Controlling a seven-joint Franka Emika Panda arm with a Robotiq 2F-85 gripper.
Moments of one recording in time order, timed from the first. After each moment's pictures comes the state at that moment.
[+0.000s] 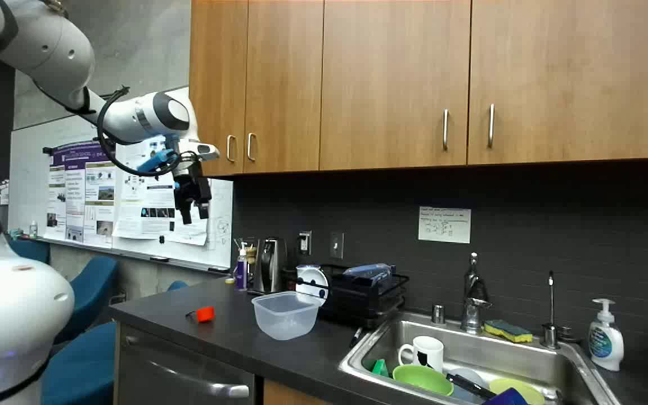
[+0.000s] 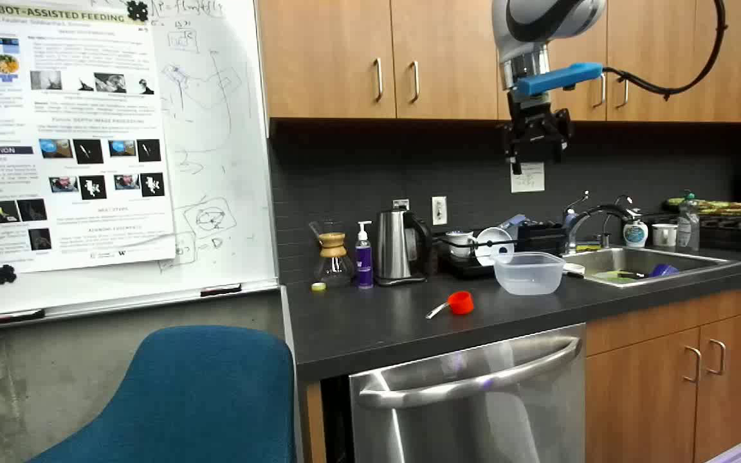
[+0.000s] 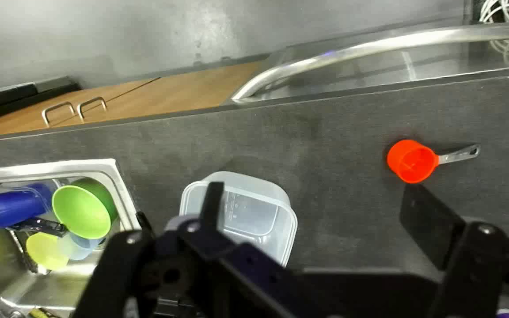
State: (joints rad) arm -0.04 -0.47 0.30 -2.16 -0.10 1.71 0.51
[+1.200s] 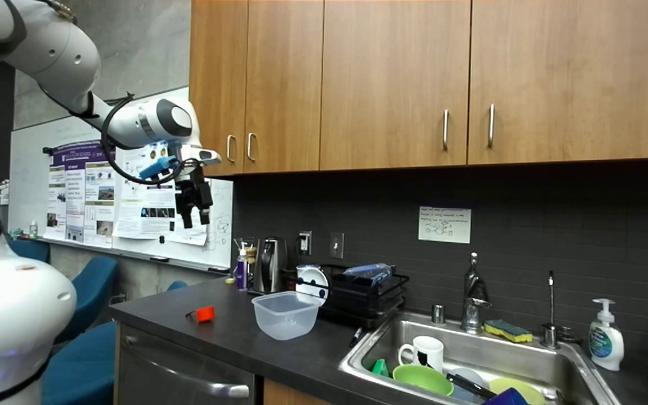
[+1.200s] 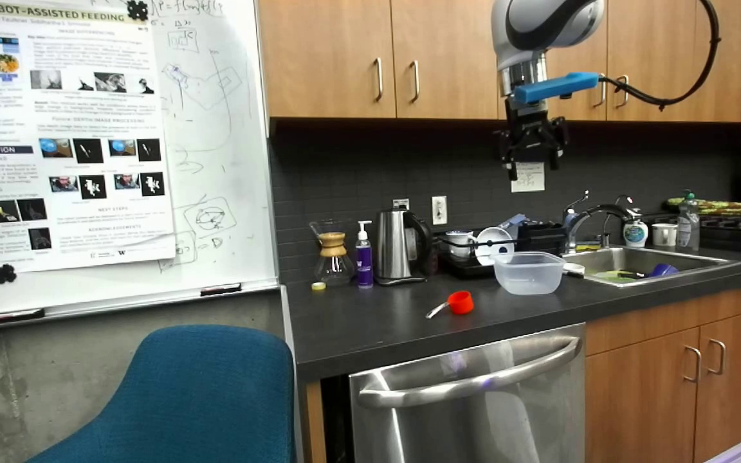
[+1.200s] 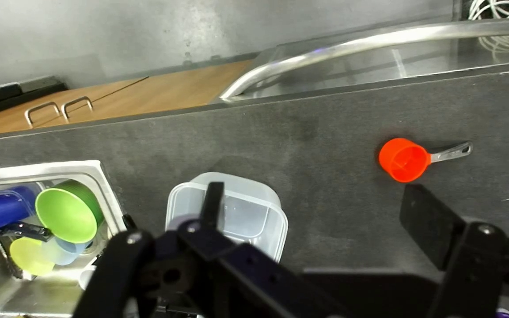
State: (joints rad) arm -0.01 -0.45 0.27 -2.18 -0.09 1.76 0.52
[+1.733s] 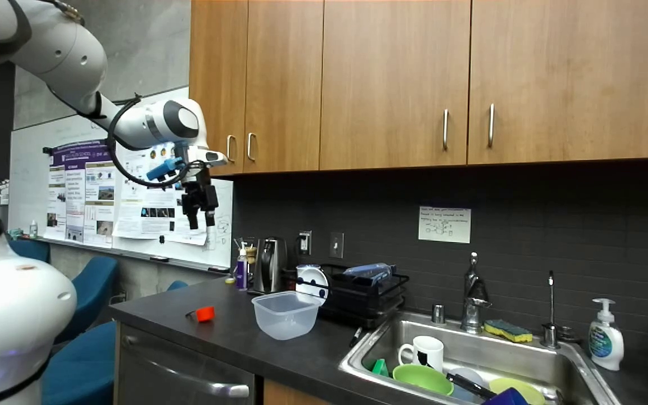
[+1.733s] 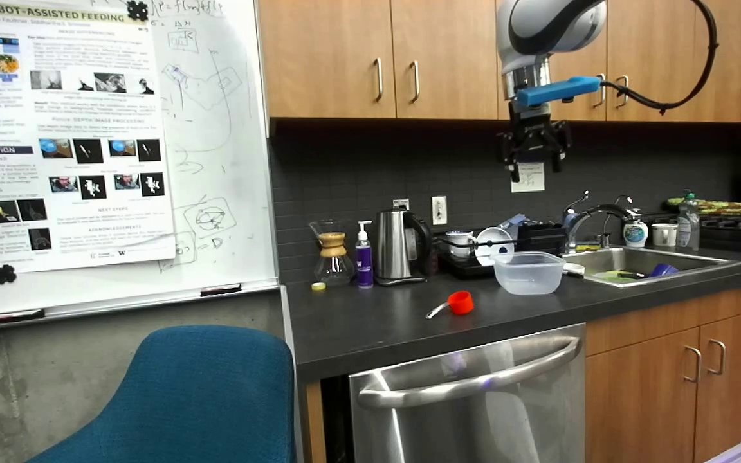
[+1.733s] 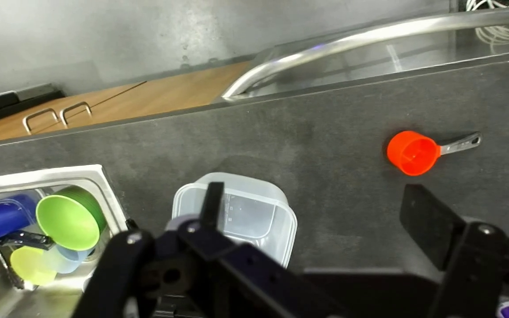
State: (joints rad) arm -0.01 -0.43 0.24 -2.19 -0.09 1.78 0.52
